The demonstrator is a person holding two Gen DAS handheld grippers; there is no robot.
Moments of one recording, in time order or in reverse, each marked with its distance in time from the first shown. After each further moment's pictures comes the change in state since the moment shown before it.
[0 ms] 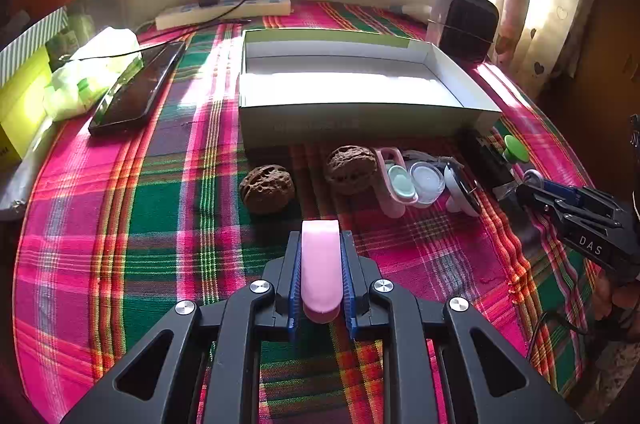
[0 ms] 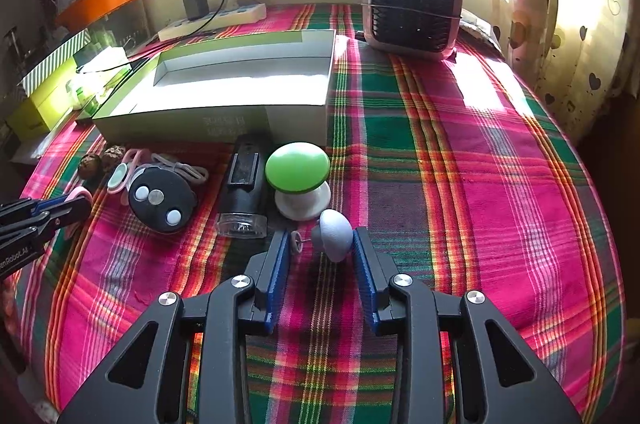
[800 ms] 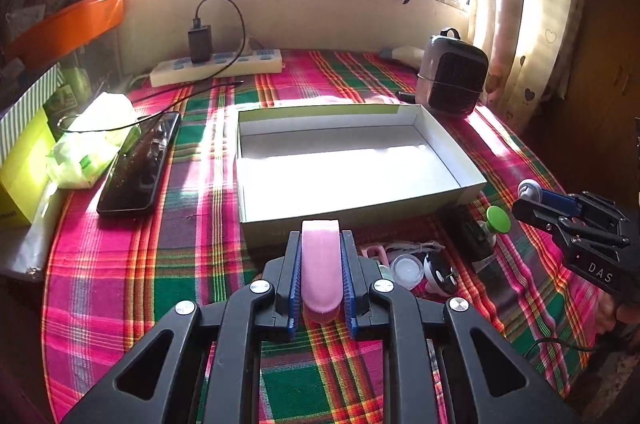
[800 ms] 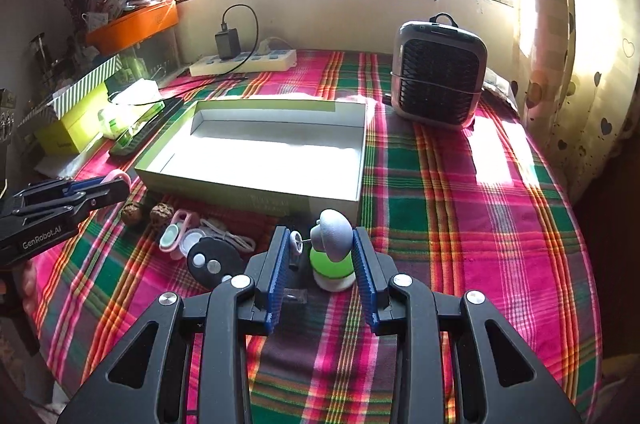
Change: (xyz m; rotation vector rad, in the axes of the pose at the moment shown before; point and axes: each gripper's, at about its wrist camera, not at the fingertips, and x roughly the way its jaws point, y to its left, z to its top) left arm -0.022 -0.003 0.055 0.025 -0.108 -0.012; right arm -0.031 0.018 0.048 -0.077 -0.112 0.065
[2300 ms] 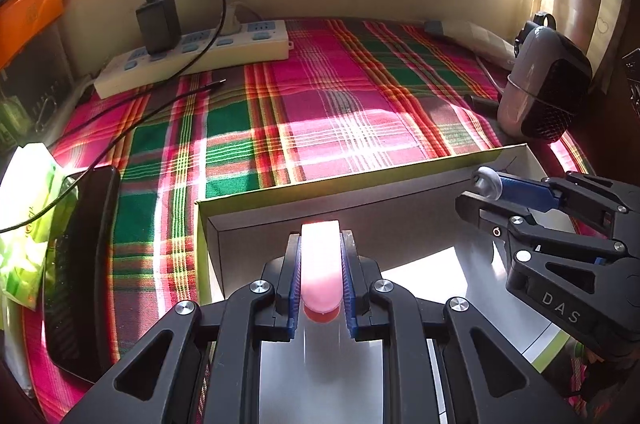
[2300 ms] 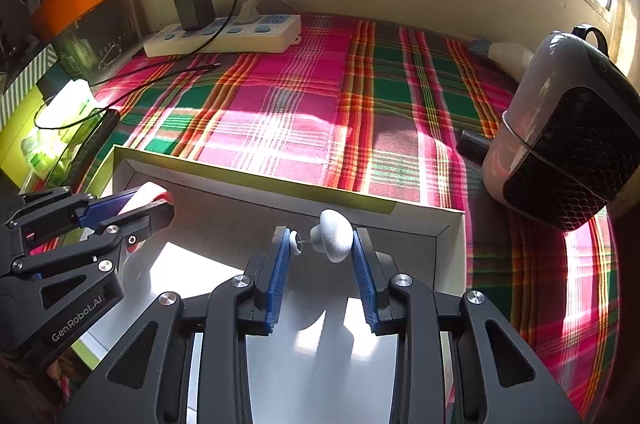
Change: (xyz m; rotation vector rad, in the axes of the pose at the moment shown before) left arm 0.151 0.027 0.095 0.016 0.160 0.041; right arm 0.166 0.005 0.105 -0.033 0.204 -0.011
